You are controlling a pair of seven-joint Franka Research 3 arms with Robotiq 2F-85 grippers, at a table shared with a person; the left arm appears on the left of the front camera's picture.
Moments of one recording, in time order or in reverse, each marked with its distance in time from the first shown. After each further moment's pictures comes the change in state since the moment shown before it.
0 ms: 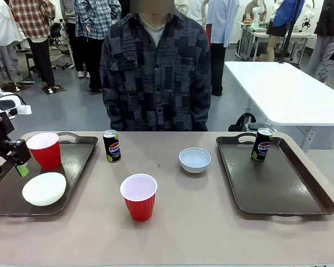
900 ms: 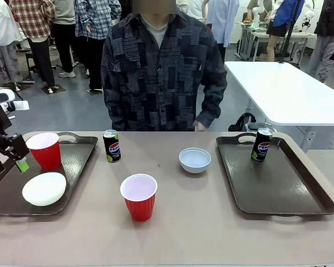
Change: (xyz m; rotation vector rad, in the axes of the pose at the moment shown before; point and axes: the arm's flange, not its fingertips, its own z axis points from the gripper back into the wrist) left arm 0.006 0.014 0.009 -0.118 0.011 -0.034; right arm 0.004 0.009 0.003 -0.056 -0.020 -0.006
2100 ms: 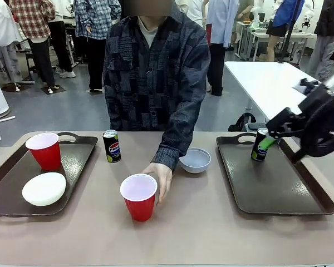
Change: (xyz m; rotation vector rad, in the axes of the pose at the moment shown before) left arm -0.040 0.181 0.042 -0.720 -0.168 0.151; right arm 0.073 0.157 -0.166 -0.334 0.111 0.035
